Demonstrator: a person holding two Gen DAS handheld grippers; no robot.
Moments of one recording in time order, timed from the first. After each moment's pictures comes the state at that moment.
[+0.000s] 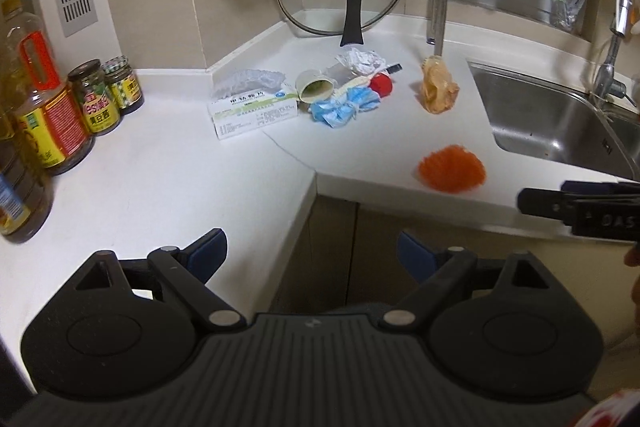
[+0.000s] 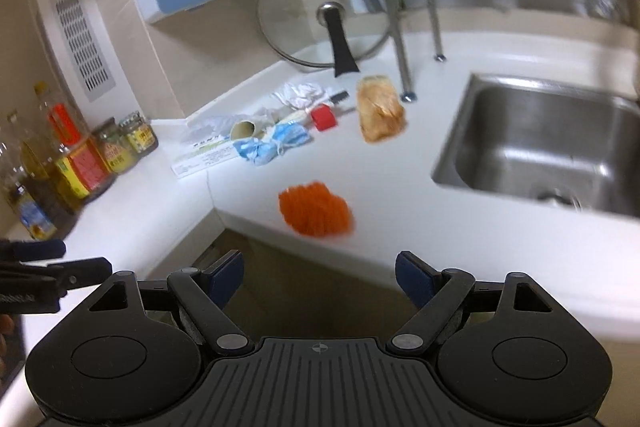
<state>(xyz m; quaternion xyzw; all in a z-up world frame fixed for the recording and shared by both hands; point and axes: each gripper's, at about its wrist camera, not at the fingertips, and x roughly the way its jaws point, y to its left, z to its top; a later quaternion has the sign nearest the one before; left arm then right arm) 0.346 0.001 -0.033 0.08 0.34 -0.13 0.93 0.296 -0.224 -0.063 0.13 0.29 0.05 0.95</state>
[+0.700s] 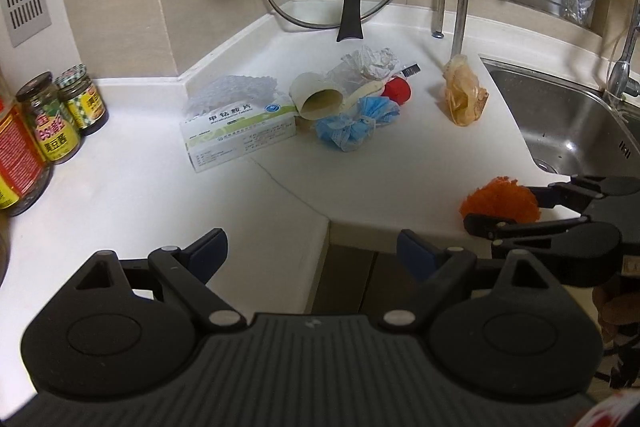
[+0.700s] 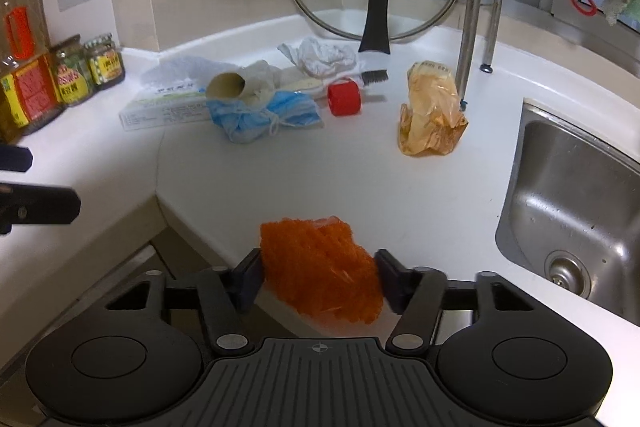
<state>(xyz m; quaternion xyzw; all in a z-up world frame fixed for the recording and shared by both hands) 0.442 -0.008 -0.059 0.09 0.35 -0.16 0.92 0.412 -0.190 -0.111 0.01 0.33 0.03 0.94</state>
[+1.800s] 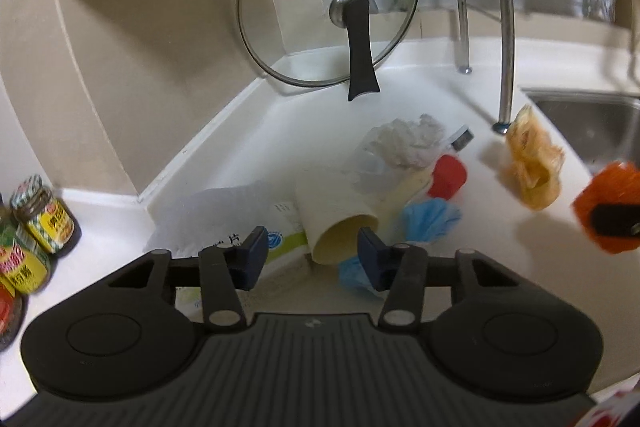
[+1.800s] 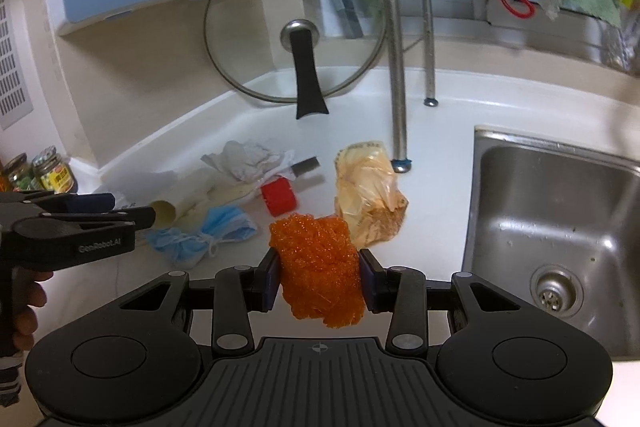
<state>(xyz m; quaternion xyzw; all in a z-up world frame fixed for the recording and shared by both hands) 0.570 -0.061 -0.081 0.16 0.26 -0.15 0.94 0.447 -0.239 -0.069 0.12 0.27 -0.03 0.96</state>
